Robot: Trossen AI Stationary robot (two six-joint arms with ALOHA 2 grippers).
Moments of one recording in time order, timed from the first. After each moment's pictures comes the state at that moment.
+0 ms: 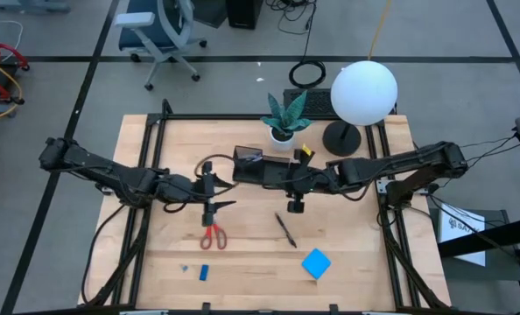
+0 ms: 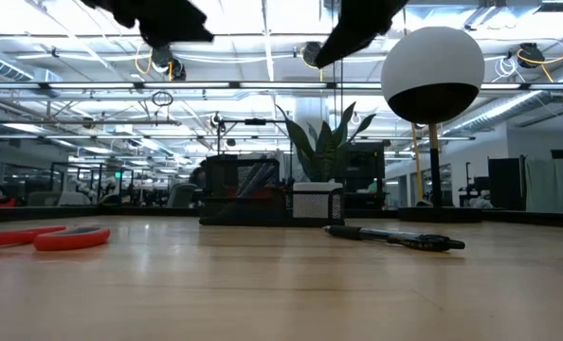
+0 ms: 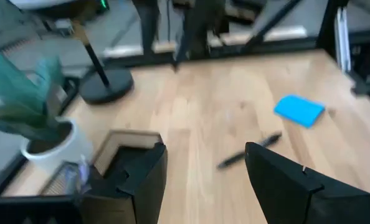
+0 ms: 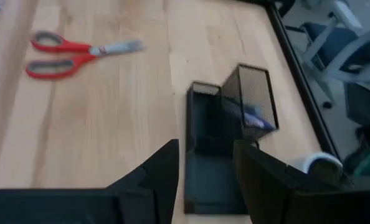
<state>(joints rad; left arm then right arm) -0.26 1.09 0.72 -0.02 -0.32 -0.01 0.14 1.47 1.22 -0.52 0.39 0.00</state>
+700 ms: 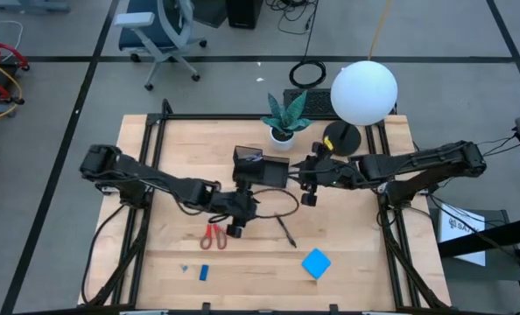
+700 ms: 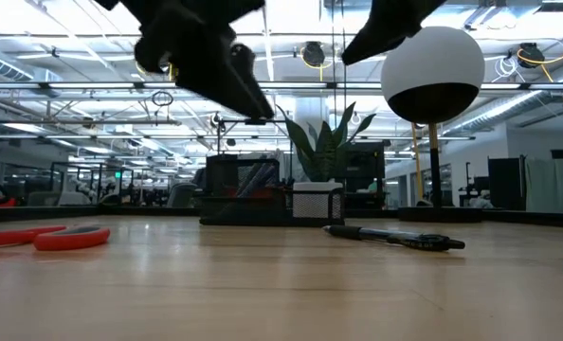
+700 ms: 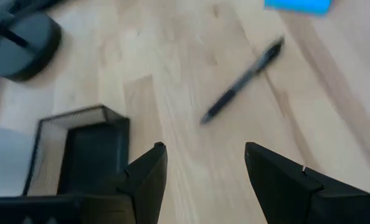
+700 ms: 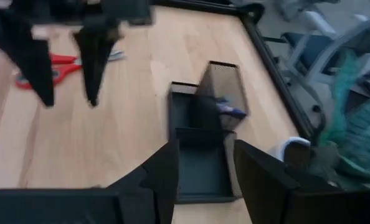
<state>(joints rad) -0.22 1.62 1.05 -0.23 -0.21 0.21 0.11 1.26 1.03 -0.43 0.42 0.01</state>
